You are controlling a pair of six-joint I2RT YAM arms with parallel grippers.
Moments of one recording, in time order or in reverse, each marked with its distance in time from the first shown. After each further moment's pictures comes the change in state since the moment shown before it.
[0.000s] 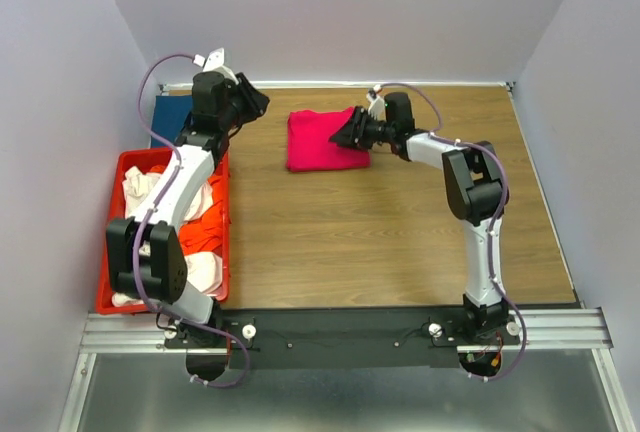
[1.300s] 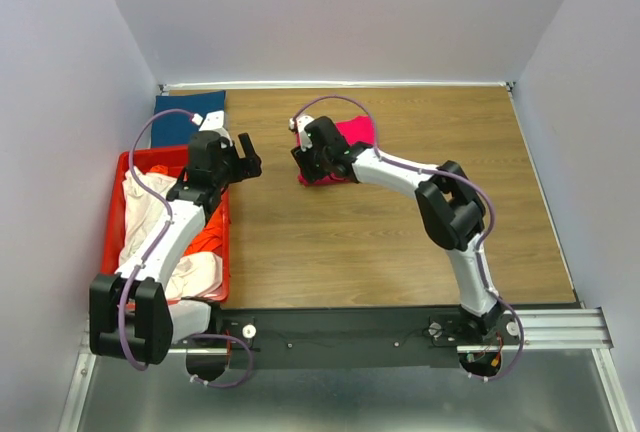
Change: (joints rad) left arm 0.007 -0.358 -0.488 -0.126 -0.166 0.215; right arm 0.422 -0.098 0.074 -0.471 0.688 -0.691
